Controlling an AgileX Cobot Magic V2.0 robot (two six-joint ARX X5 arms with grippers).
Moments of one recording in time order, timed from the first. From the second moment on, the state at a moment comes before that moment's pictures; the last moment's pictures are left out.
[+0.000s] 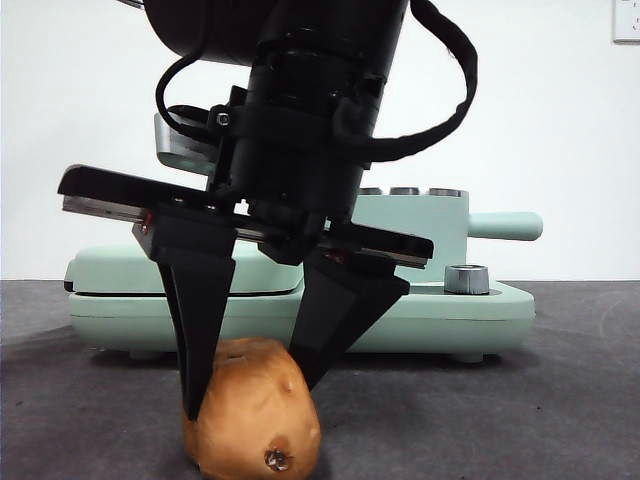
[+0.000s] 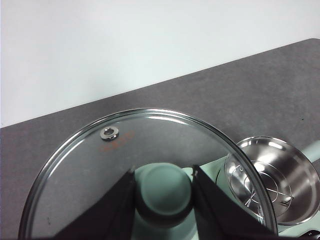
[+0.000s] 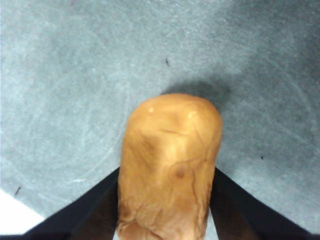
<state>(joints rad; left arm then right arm) -0.30 1.62 2.09 -0.95 0.10 0.05 1.07 1.76 1.16 -0.64 -0.05 0.60</state>
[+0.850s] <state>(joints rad) -0.30 1.62 2.09 -0.95 0.10 0.05 0.65 1.76 1.78 -0.92 -0.05 0.37</state>
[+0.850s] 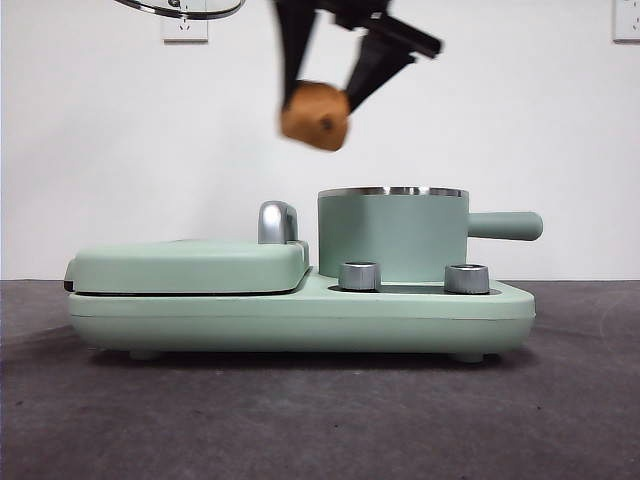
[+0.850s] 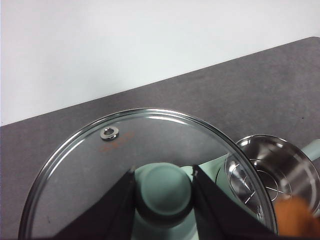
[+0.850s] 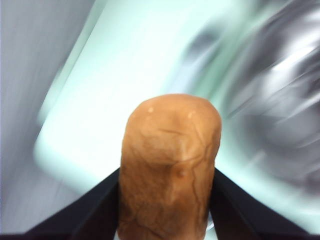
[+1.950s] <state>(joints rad) -0.32 1.62 2.09 -0.95 0.10 0.05 0.44 1.96 1.79 -0.81 -0.09 0.30</state>
